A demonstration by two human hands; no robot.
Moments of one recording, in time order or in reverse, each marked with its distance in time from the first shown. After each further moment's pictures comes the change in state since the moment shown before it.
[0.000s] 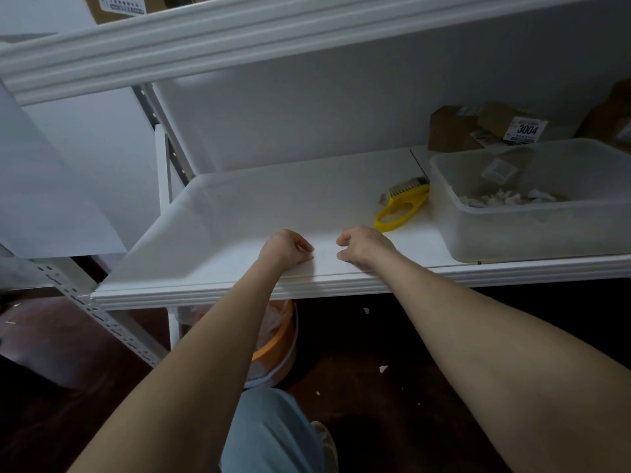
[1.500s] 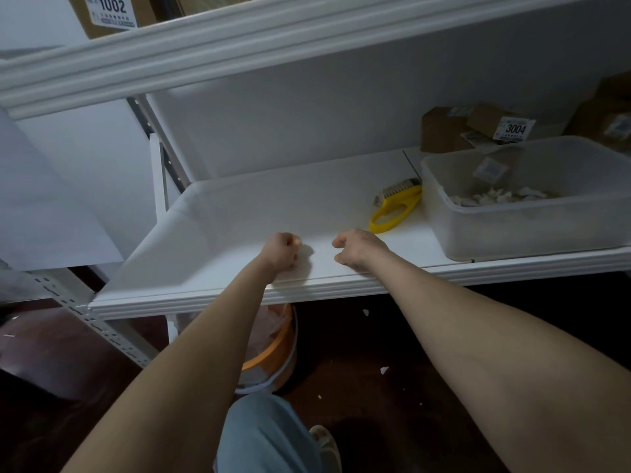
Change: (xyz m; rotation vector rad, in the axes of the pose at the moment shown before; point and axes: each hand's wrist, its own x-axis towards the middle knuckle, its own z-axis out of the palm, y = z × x) left_hand -0.002 0.004 -0.001 -0.294 -0.032 -0.022; right_hand -0.005 -0.003 -0.003 0.007 -0.024 0.010
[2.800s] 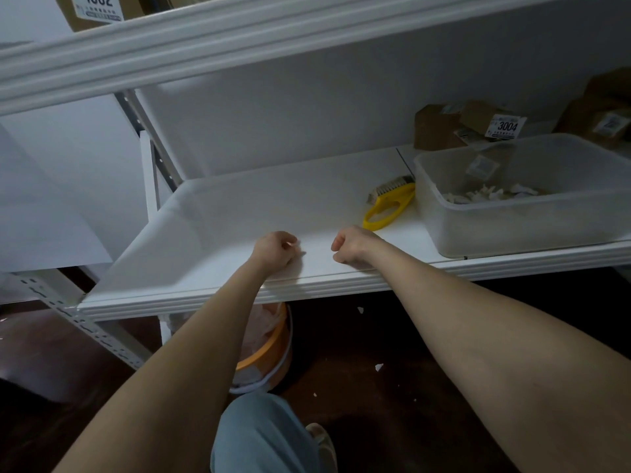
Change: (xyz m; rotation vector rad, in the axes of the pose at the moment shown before) left_hand 0.000 -0.002 -0.001 0.266 0.061 0.075; right_hand -0.006 0.002 -0.011 -0.009 -0.037 -0.022
